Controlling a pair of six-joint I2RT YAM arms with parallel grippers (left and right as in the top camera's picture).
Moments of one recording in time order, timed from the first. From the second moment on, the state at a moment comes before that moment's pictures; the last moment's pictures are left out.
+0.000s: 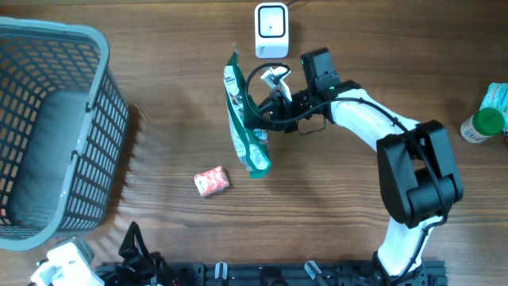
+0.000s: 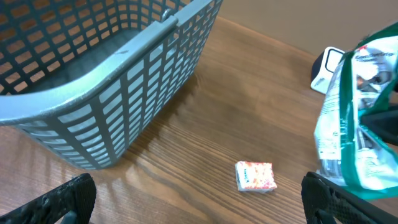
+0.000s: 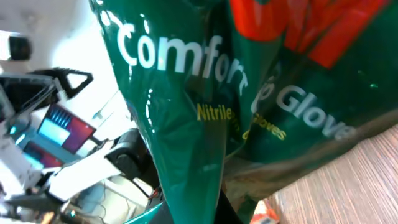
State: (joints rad) left arm 0.20 0.23 1.17 -1.46 -0.04 -0.26; right arm 0.35 1.99 1.26 -0.27 -1.51 -0.27
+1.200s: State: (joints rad) left arm 0.20 0.23 1.17 -1.46 -0.04 -0.26; right arm 0.42 2.31 1.98 -0.13 -0.14 -0.27
